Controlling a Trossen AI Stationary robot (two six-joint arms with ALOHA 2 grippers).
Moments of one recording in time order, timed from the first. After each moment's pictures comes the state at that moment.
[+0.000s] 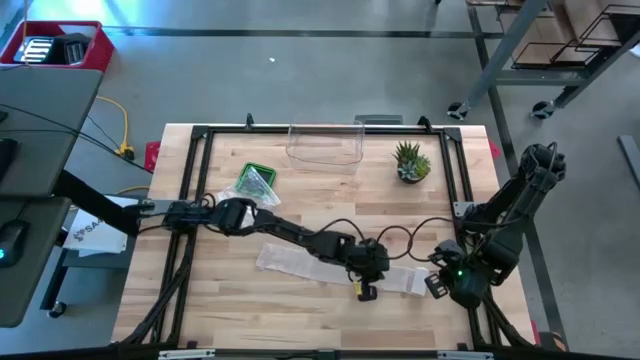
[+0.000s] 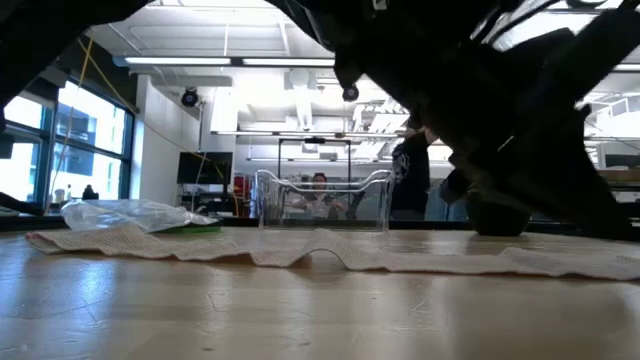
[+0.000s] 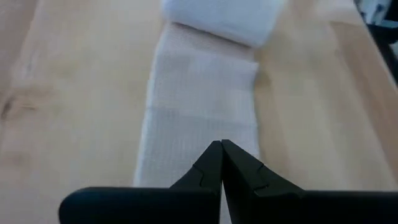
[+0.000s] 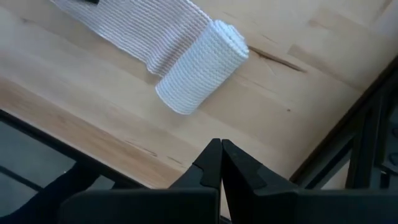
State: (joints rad) left arm -0.24 2.49 1.97 -0.22 0.04 -0.25; right arm 0.98 1.23 0.92 -1.04 0.05 2.09
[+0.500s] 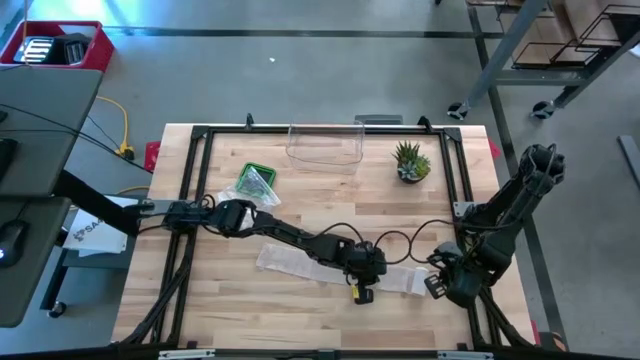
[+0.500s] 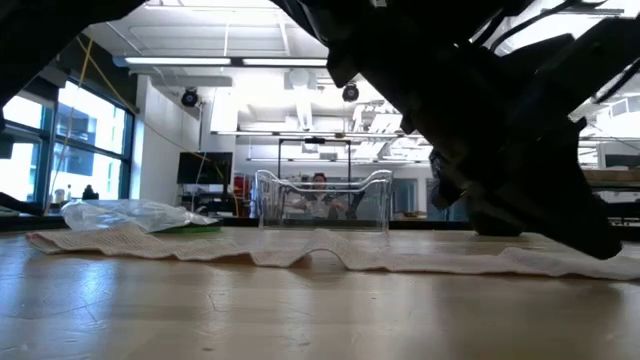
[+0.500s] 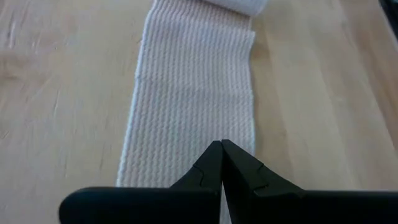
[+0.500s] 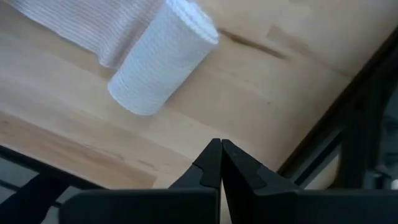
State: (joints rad) left arm -0.25 2.49 1.97 -0.29 0.03 -0.26; right arm 0.96 1.24 0.81 -0.94 -0.06 2.10
